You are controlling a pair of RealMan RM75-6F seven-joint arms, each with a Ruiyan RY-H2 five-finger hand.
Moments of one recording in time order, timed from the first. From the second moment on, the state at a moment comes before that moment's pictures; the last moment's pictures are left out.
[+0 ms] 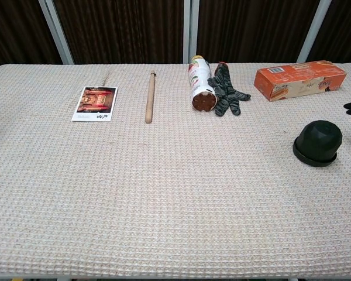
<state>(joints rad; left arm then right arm) -0.16 -1.28 -0.04 -1.44 1.53 1.46 -0.03 0.32 -1.47 0.09 -1.23 -1.38 1.04 0.32</state>
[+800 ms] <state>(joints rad) -0.15 -1.27 -0.04 -1.45 1.53 1.47 -0.03 0.40 -1.56 0.11 -1.16 -1.34 0.95 0.33</state>
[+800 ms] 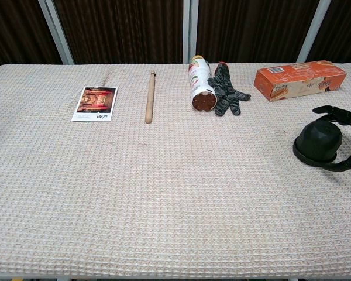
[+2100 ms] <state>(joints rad) -0.15 -1.27 -0.04 -1.45 1.53 1.46 -0.04 0.42 -1.59 0.12 -1.15 -1.30 0.95 0.27</state>
